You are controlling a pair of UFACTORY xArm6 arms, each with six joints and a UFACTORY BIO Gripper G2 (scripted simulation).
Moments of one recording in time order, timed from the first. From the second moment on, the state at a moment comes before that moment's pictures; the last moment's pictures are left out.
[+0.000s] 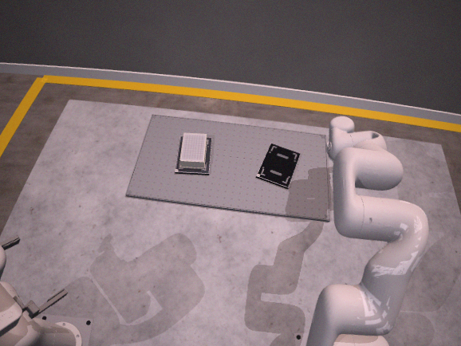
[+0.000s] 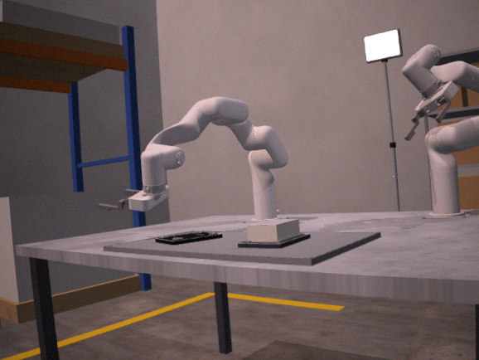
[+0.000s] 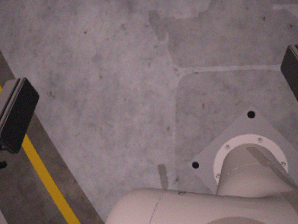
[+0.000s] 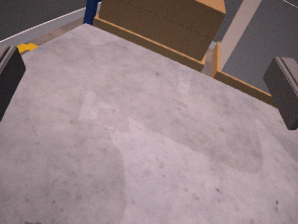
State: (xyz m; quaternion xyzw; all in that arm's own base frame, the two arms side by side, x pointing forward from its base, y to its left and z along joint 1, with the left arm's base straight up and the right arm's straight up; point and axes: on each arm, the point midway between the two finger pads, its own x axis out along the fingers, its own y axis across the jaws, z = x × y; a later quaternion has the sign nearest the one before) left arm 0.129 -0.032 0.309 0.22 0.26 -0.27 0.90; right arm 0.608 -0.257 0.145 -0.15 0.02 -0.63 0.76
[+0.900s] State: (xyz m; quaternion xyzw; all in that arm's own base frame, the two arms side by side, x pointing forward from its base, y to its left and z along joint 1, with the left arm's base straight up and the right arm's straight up) left arm 0.161 -0.034 0.309 0.29 0.28 -0.32 0.86; right arm 0.608 -0.257 0.145 -0.15 0.02 -0.63 0.76
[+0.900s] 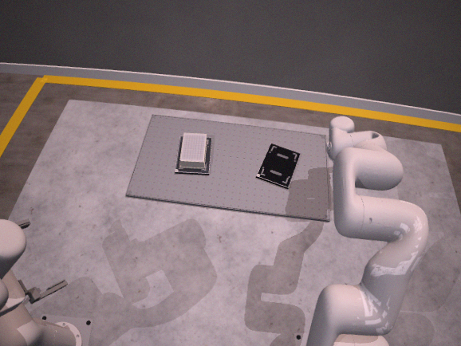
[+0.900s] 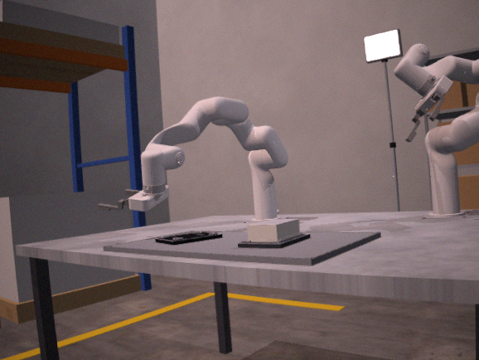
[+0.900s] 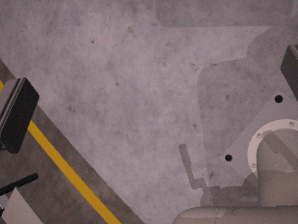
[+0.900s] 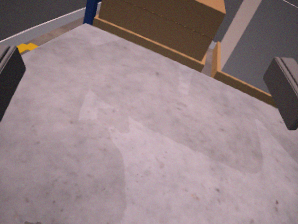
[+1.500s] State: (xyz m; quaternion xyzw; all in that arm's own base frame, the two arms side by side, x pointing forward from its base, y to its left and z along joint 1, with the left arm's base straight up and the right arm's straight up) left arm 0.195 -0.034 0.305 0.38 0.32 -0.39 0.77; right arm 0.608 -0.257 0.145 -0.15 0.02 -0.63 0.76
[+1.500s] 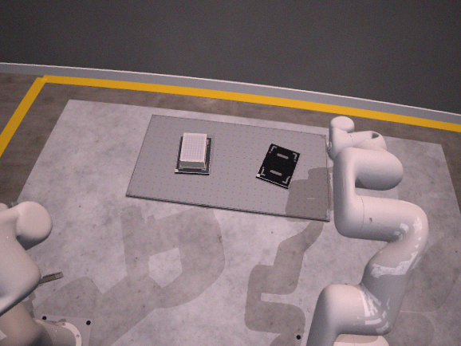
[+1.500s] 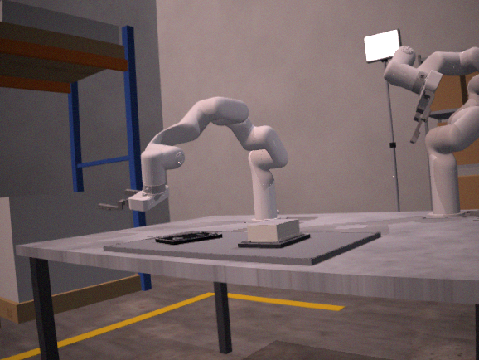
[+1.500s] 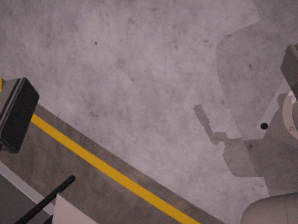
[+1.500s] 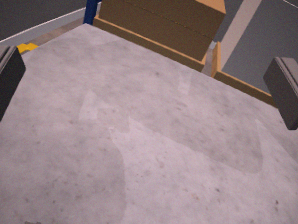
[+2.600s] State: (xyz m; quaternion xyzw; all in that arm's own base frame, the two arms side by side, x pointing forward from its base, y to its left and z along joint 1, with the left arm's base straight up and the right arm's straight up) left arm 0.239 -0.028 0.299 0.50 0.44 -0.51 0.55; right arm 0.608 -0.257 0.145 -0.15 0.02 -0.63 0.76
